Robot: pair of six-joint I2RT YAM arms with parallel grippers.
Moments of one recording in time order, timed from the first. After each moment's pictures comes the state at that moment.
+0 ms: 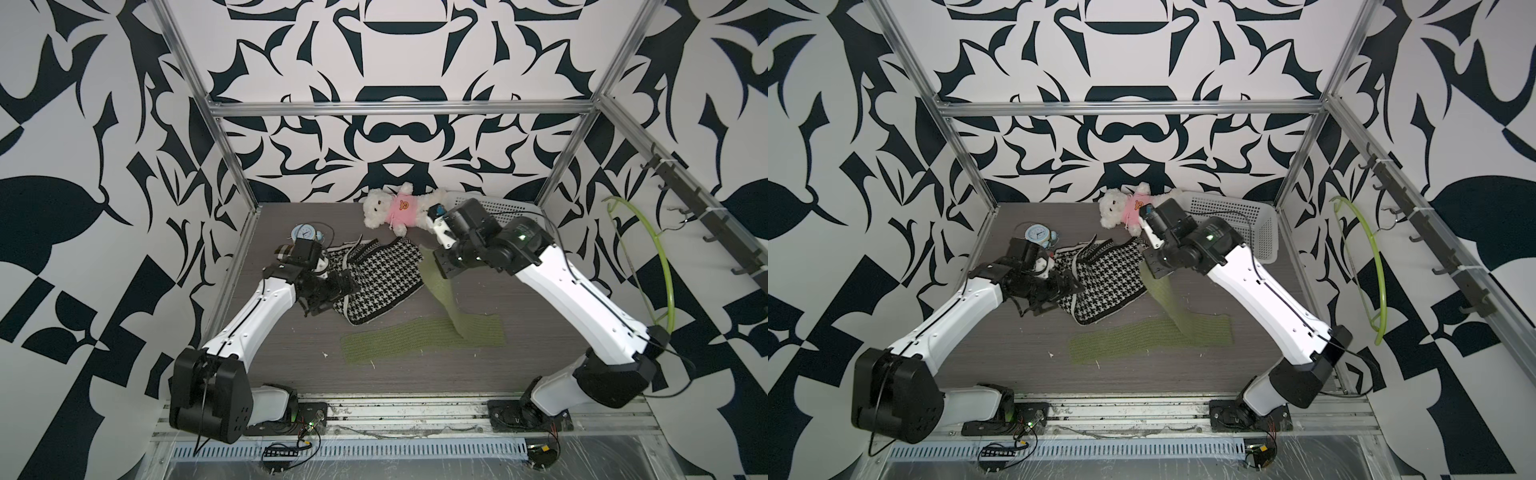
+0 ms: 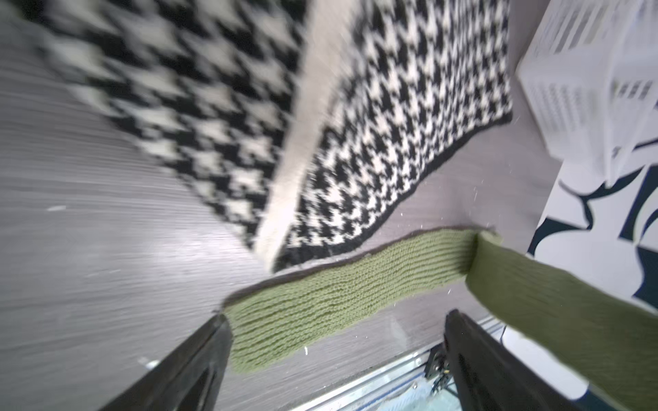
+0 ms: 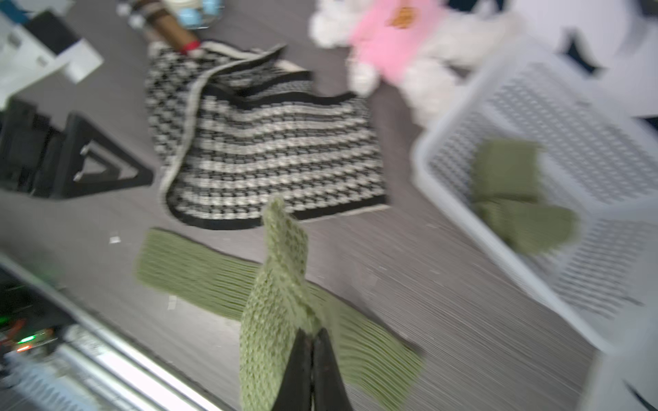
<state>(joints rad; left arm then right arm) -0.23 1.29 0.98 -0.84 0.43 -0.60 0.77 1.55 1.80 -1.22 0.09 0.20</state>
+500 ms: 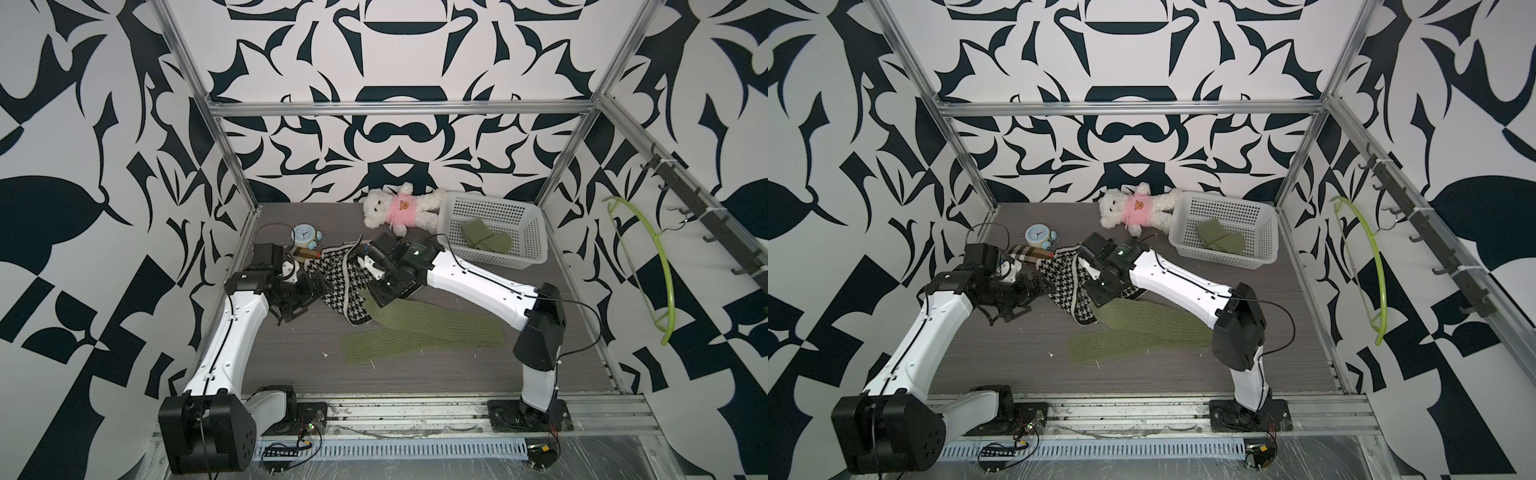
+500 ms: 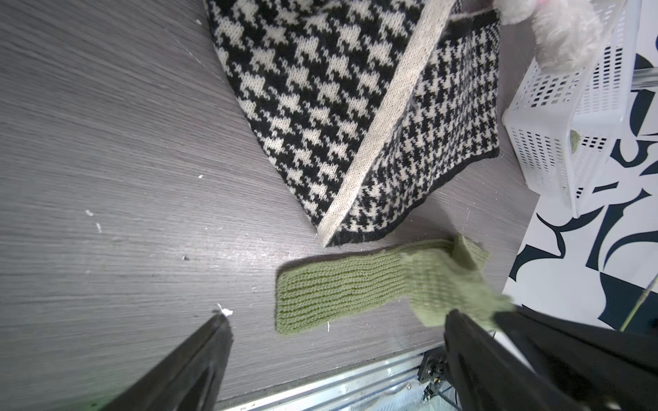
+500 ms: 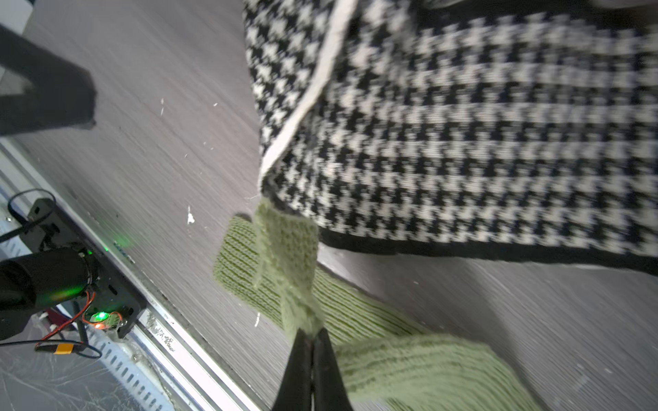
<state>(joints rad) -0.01 1.16 0.98 -1.00 0.49 -0.47 0.97 1.94 1.84 -1.05 -0.11 0.29</state>
